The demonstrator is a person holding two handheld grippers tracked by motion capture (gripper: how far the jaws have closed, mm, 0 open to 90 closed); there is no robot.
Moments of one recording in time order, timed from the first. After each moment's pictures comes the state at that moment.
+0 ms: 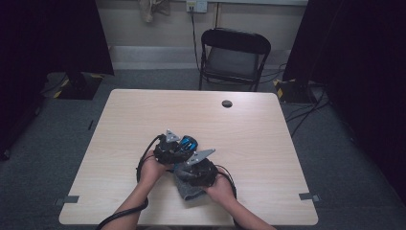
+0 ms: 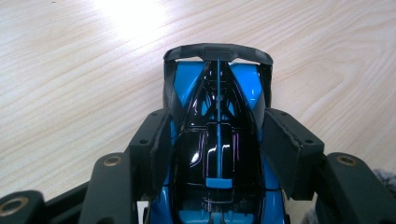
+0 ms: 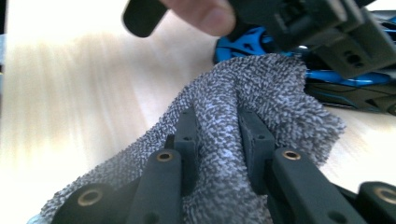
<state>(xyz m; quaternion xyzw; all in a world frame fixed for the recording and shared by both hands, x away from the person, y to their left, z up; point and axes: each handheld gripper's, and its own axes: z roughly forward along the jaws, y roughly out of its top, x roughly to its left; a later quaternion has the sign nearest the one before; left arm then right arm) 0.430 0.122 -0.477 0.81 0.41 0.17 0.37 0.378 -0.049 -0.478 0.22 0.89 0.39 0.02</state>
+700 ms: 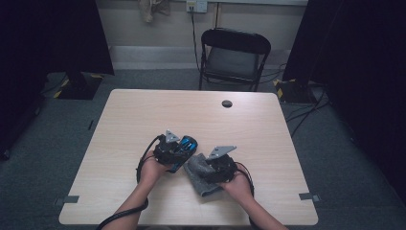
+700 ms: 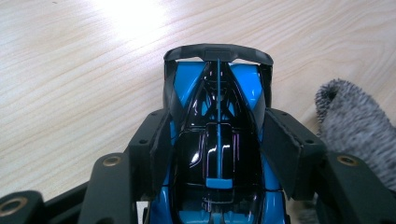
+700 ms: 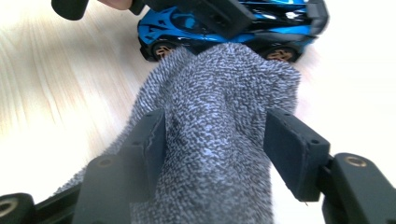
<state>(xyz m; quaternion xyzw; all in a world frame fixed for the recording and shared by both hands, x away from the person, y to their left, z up) 0.429 0.123 -0.477 0.82 0.41 0.17 0.37 0.387 -0.104 -0.468 0.27 0.88 0.38 0.08</state>
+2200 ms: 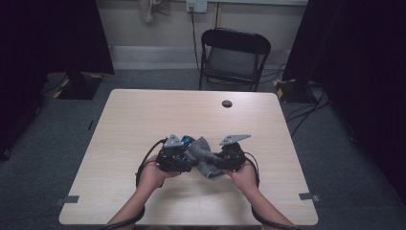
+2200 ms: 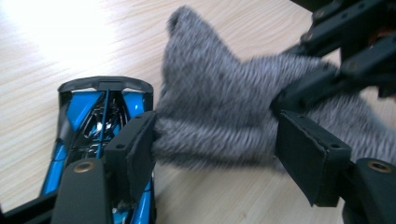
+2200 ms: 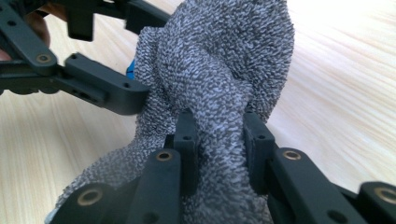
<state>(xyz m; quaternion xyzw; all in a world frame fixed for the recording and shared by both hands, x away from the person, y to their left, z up) 0.398 0.109 -0.448 0.81 0.36 0.08 0.45 0.410 -0.129 -0.449 0.33 0.84 0.43 0.03</state>
